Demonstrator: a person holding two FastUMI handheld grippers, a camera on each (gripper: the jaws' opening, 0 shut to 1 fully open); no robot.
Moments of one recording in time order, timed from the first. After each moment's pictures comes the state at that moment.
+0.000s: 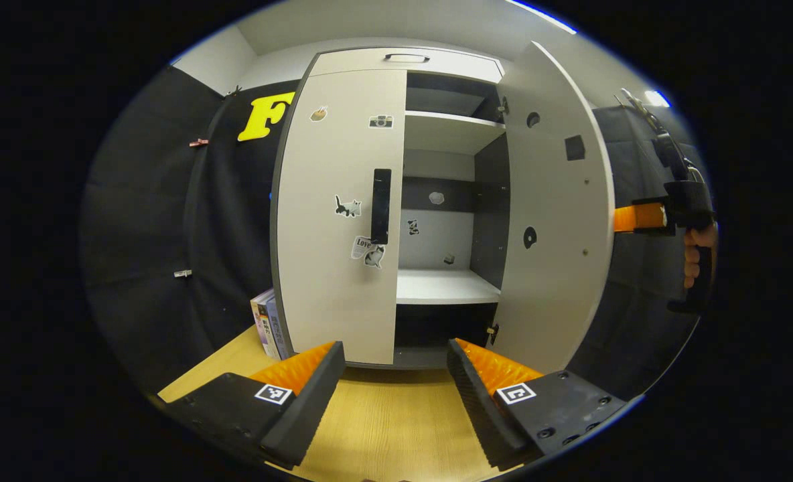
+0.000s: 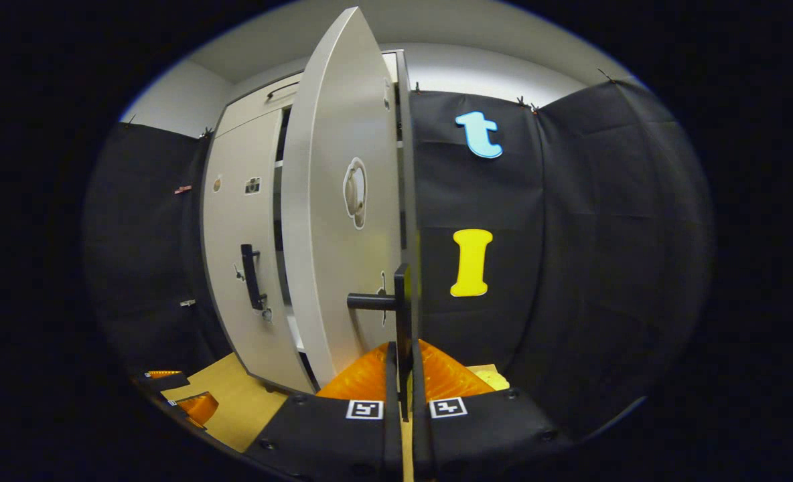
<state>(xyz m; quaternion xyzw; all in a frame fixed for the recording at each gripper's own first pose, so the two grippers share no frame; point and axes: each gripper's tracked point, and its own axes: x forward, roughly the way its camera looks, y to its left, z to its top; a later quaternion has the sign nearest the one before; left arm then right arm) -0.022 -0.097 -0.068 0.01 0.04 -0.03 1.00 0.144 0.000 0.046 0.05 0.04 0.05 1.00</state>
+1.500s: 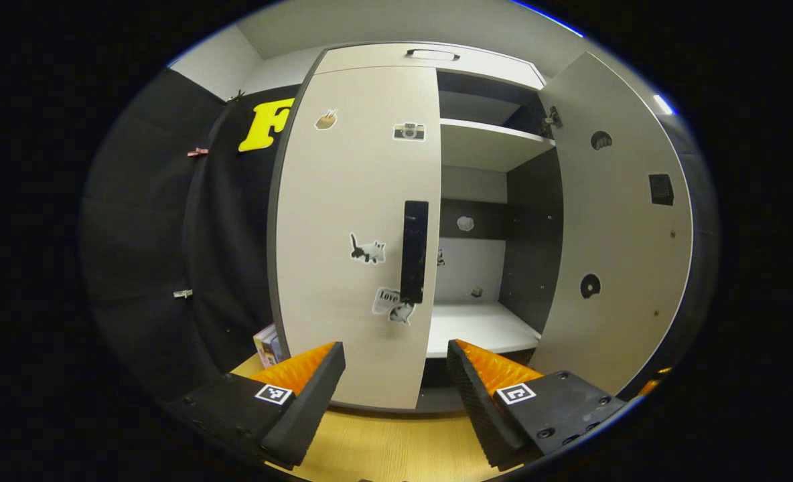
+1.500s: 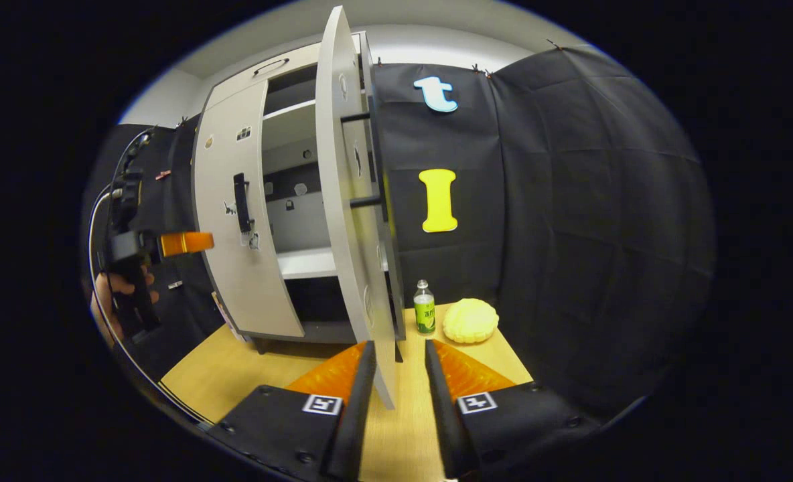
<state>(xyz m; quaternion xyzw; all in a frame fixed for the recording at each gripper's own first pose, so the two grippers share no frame) 0.094 -0.060 0.010 0.01 0.01 -0.01 1.00 0.077 -0.003 -0.053 0.07 0.12 0.01 0.99</state>
